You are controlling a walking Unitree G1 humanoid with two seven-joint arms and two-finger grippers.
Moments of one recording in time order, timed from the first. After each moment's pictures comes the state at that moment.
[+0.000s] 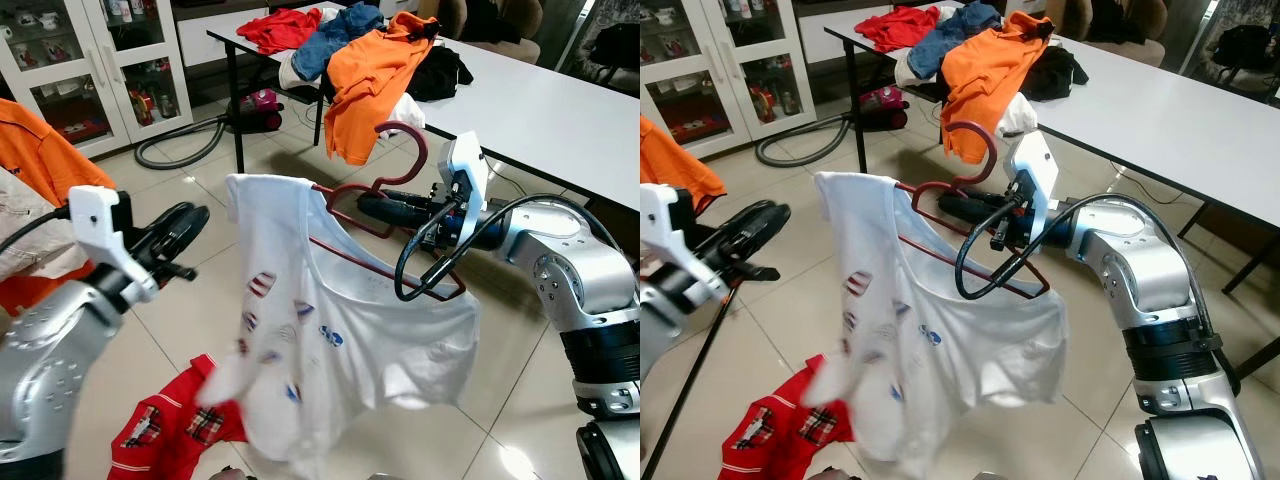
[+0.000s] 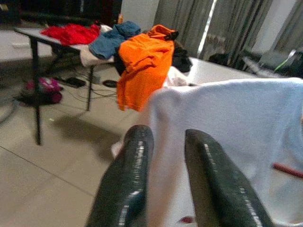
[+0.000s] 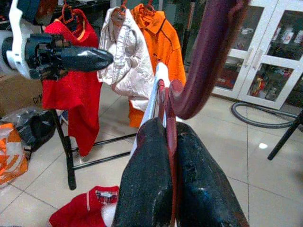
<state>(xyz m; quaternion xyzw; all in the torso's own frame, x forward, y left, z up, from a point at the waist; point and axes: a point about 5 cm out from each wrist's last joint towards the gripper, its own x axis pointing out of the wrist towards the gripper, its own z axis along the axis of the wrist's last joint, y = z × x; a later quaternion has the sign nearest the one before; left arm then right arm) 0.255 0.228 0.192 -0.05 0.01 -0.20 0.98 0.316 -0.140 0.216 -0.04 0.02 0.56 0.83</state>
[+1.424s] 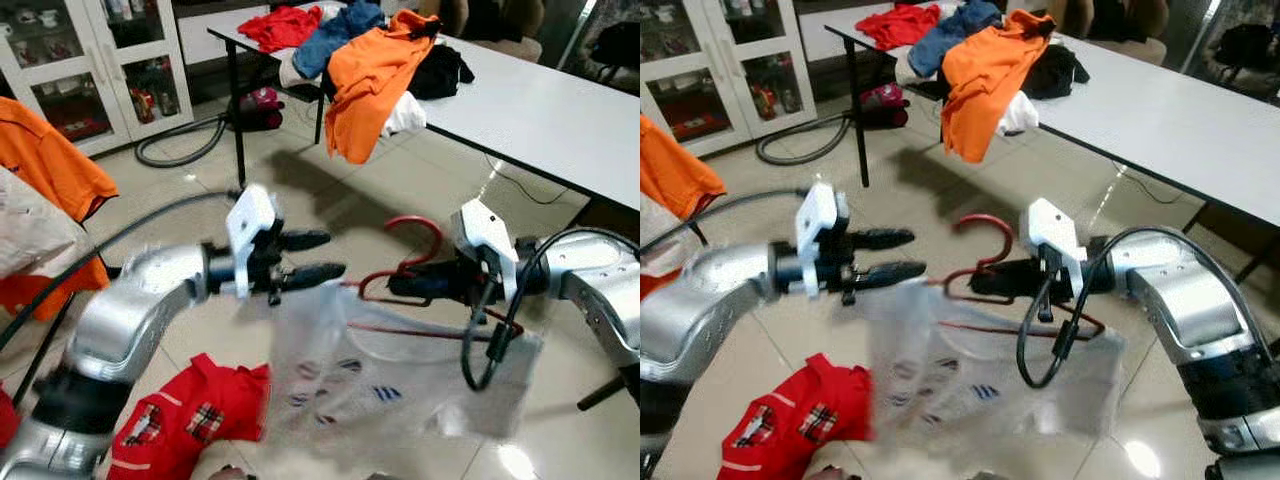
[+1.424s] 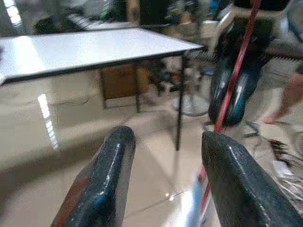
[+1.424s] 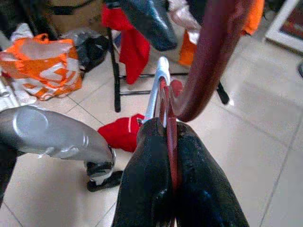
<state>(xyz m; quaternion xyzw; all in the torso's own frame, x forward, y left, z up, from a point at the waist) 0.283 0.121 0.194 0.06 0.04 -0.59 0.80 0.277 -0.167 0.195 -0.15 0.13 0.65 0.73</state>
